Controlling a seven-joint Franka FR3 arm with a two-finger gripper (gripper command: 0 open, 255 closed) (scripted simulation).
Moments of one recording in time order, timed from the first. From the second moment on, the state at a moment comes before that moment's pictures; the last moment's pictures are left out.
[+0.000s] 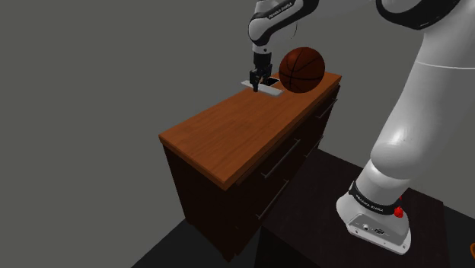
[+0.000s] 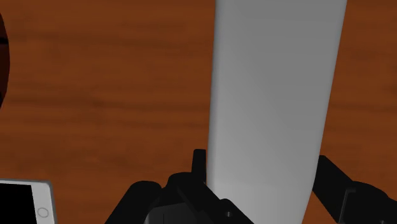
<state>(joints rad) -0.27 0.13 -0.05 -1.93 0.00 2.06 -0.28</state>
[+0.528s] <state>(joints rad) -0.33 0.22 -0.09 -1.86 0.01 2.07 -0.39</state>
